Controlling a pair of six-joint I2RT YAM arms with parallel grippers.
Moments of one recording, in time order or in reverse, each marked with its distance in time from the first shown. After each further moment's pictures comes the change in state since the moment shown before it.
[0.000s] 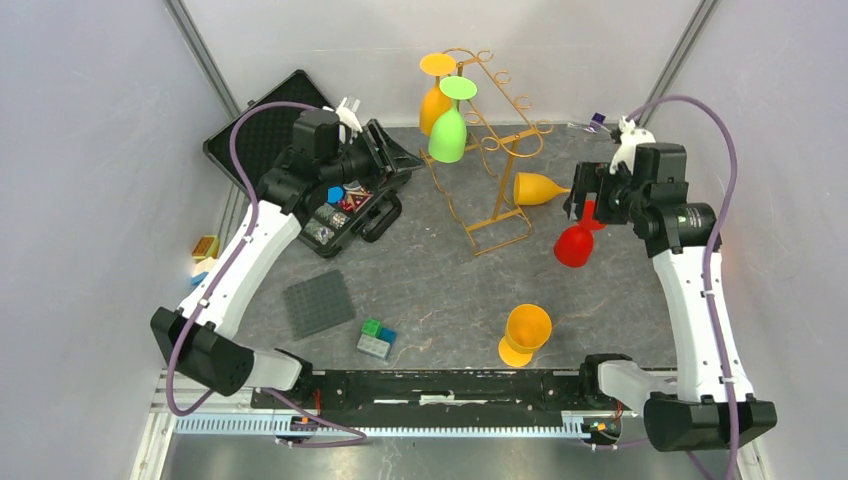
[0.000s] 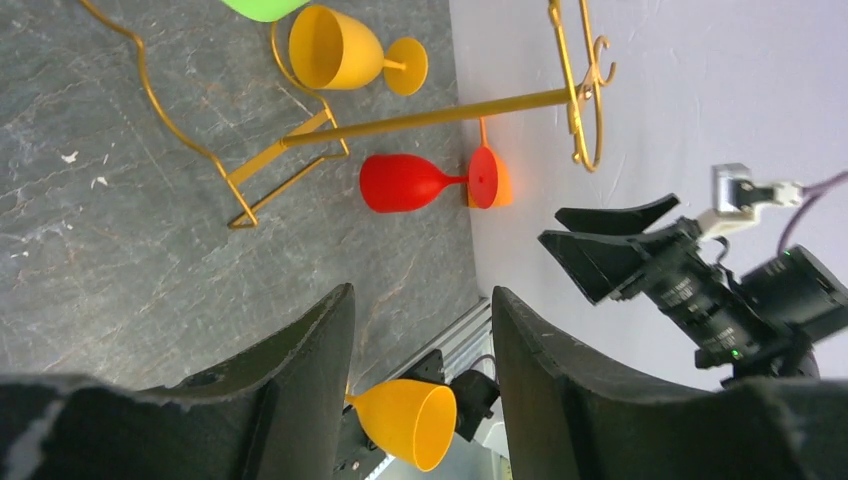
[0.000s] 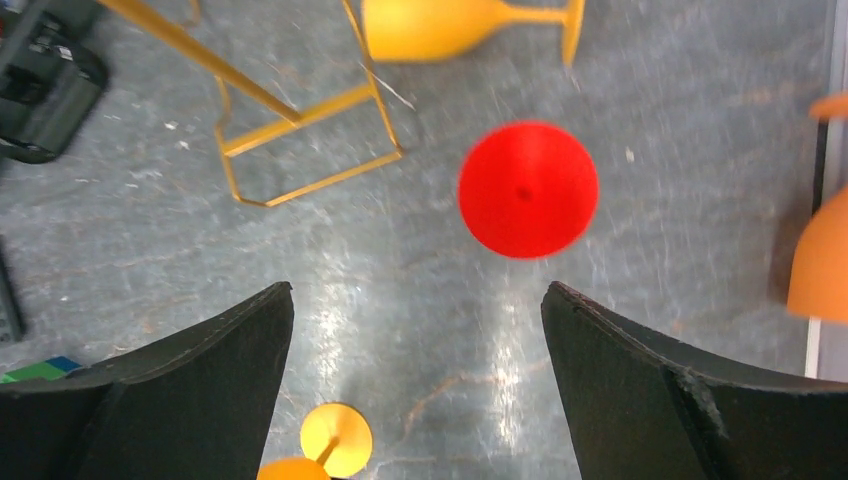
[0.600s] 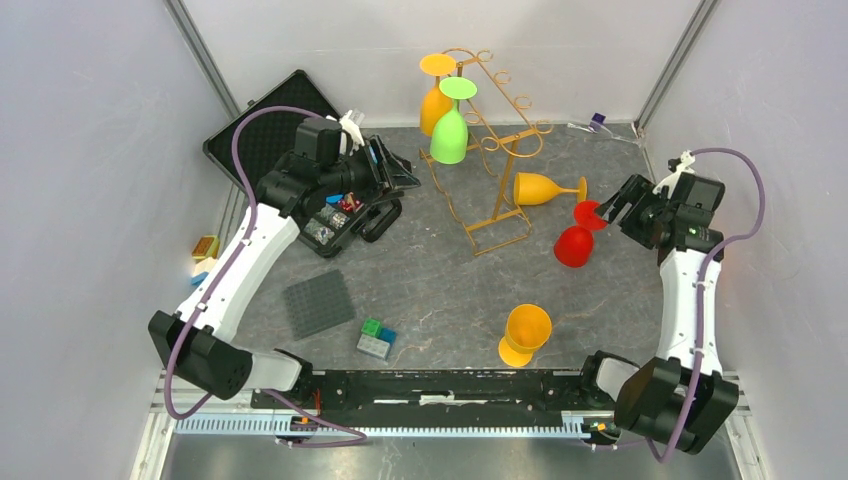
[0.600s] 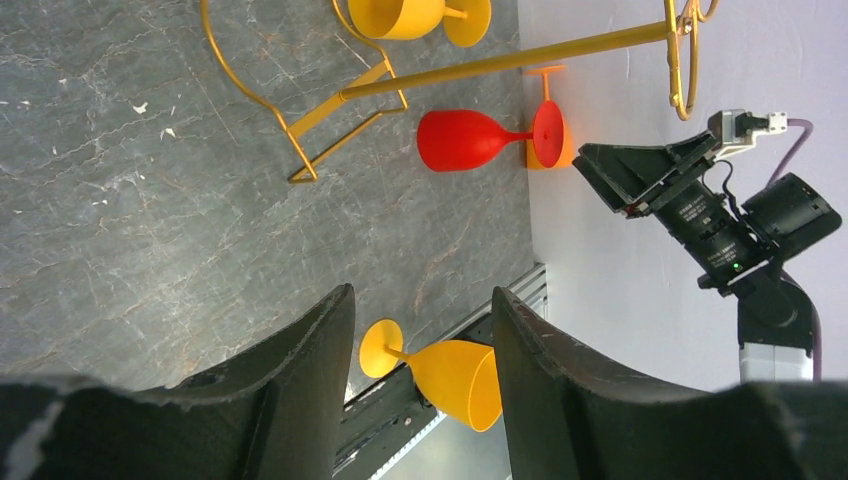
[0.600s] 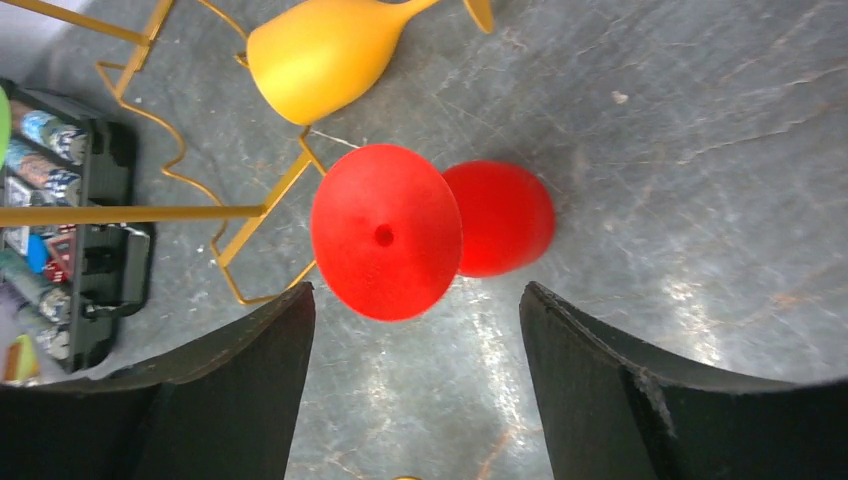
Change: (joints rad) left arm 0.000 -0.032 -0.036 -0.126 0.001 0.122; right arm -0.409 -0.012 -0.346 0.265 -0.230 0.209
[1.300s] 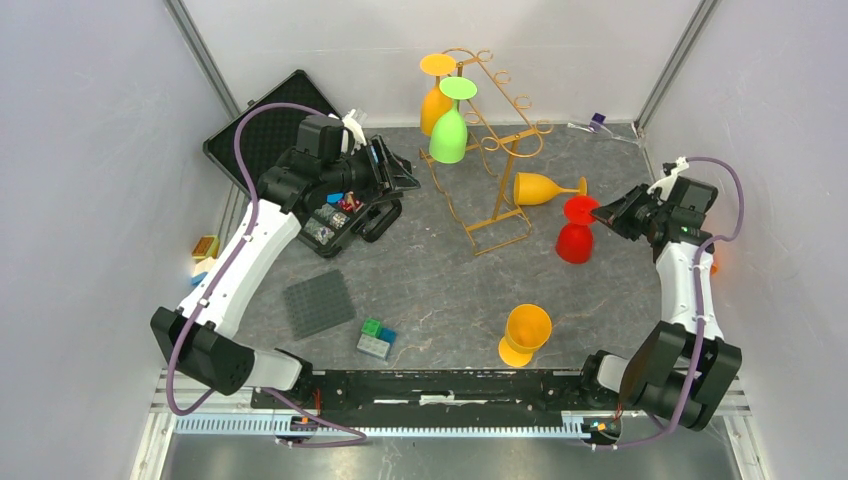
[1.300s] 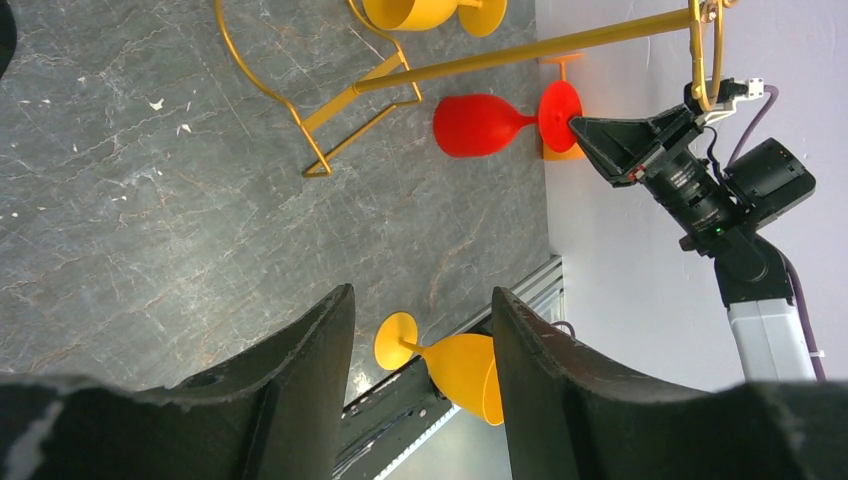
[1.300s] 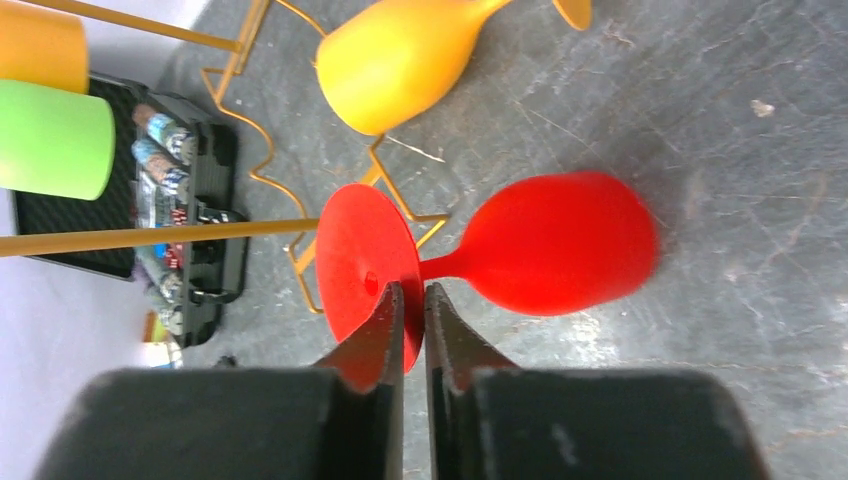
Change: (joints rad) left arm 0.000 0.023 0.037 -0.052 0.000 0.047; right arm -0.044 0.124 -0.124 0.259 -0.222 0.146
